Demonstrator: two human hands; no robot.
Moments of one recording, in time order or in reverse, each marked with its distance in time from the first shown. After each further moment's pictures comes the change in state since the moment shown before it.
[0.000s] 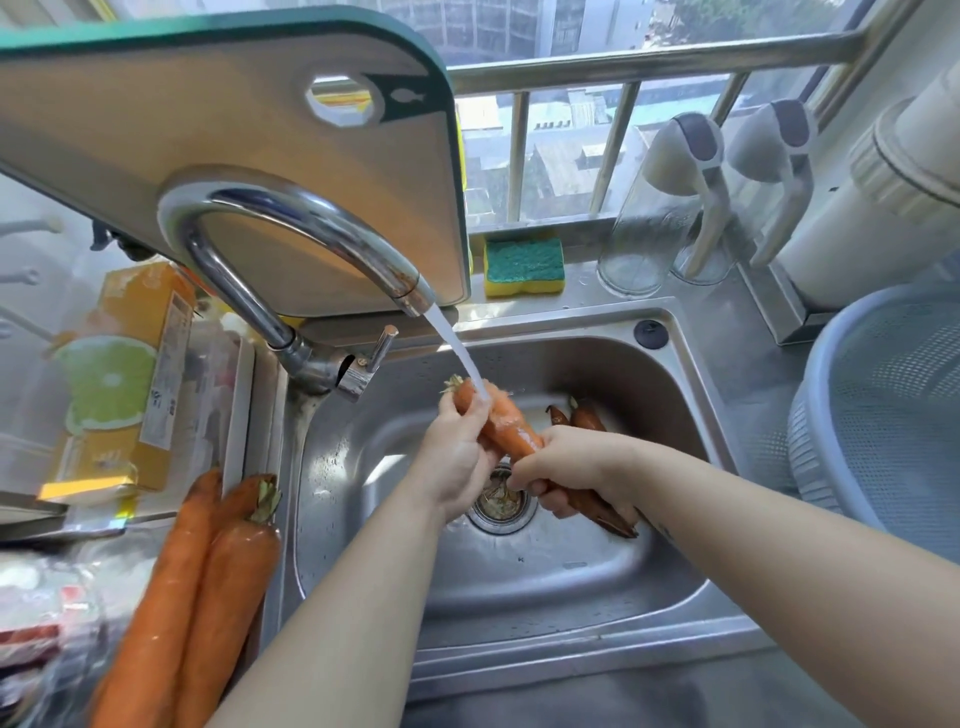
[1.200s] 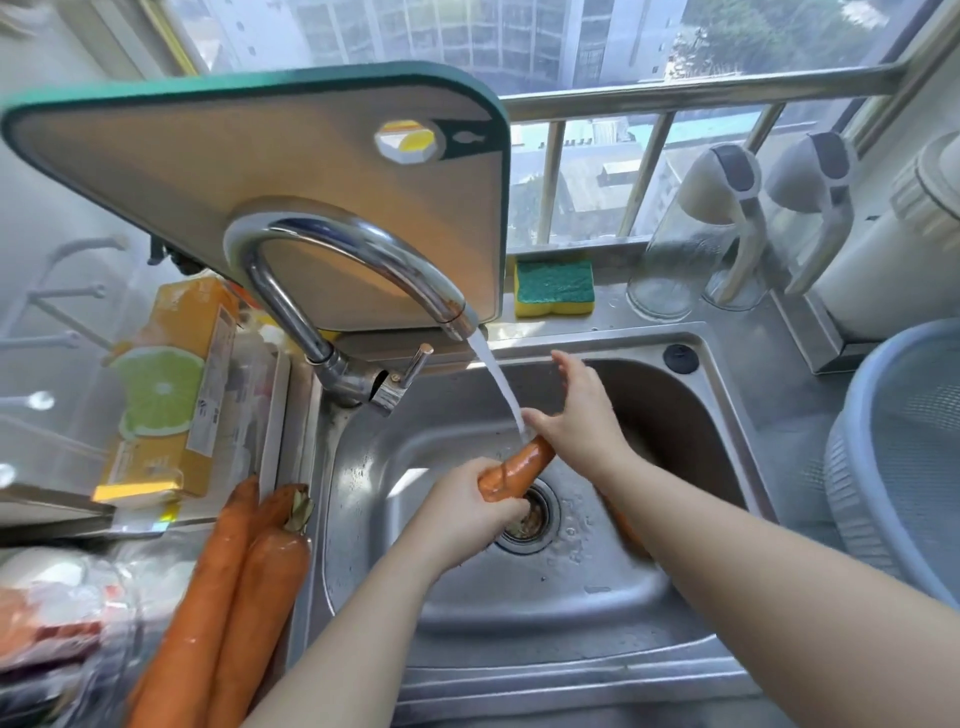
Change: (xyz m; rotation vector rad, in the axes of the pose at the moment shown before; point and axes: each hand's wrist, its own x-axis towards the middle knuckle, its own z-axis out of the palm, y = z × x) left_hand -0.043 0.012 -0.033 1.167 0.023 0.064; right_hand 0.043 -0.017 -0.004 -0.206 0.709 -0.429
